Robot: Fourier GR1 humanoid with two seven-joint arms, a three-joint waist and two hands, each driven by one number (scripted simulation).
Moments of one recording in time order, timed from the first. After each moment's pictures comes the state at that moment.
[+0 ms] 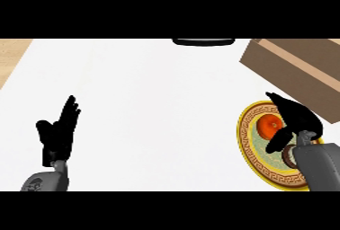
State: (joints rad) left arm -0.09 0.16 0.09 -1.32 -0.01 0.16 0.03; right arm -0.29 -0.34 0.03 -1.36 0.82 0.44 0.47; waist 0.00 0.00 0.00
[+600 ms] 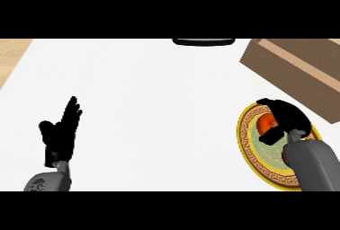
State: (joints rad) left arm -0.09 0.14 0.09 -1.32 -0.02 0.16 0.03; right arm -0.33 -0.30 0.02 -1.21 0.90 0.36 0.36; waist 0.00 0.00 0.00
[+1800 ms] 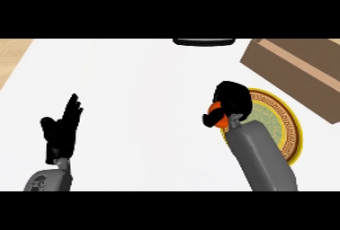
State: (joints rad) left arm -0.11 0.13 0.10 -1.32 -0.04 0.16 0.05; right arm -0.54 -0.03 0.16 -1.15 1.11 0.16 0.63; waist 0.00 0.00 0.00
